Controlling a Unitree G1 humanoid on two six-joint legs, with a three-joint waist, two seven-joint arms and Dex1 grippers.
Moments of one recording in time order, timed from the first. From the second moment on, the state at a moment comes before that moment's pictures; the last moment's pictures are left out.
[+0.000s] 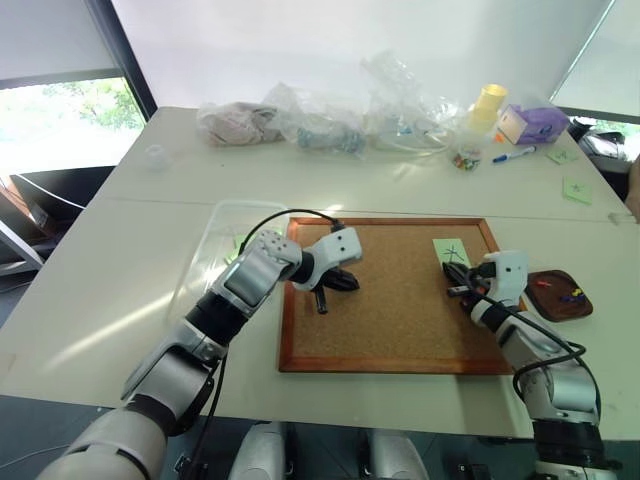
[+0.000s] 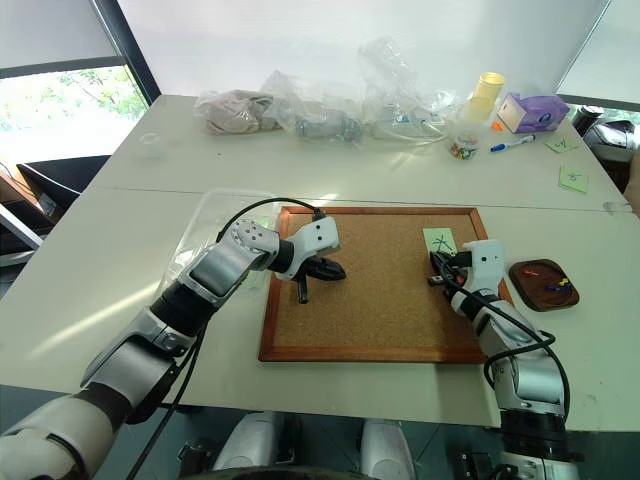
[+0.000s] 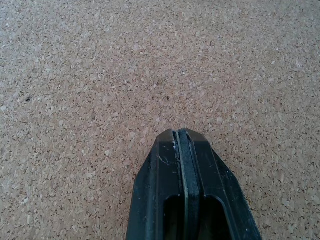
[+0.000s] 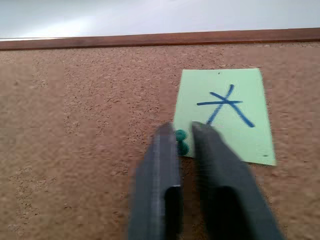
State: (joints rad) left arm -0.80 0.29 -0.51 0.23 -0.01 0.62 -1.02; right arm -0.08 -0.39 -0.24 -0.07 0.39 0.41 0.38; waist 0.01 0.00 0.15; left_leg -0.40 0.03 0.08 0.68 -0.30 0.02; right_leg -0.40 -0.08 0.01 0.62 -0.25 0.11
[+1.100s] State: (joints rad) left arm -1.03 0.10 -0.08 0.29 -0.41 0.87 -1.02; right arm -0.05 -0.42 -0.31 -0.24 0.40 0.29 0.42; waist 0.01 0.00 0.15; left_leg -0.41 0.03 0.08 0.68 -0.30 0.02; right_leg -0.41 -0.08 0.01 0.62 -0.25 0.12
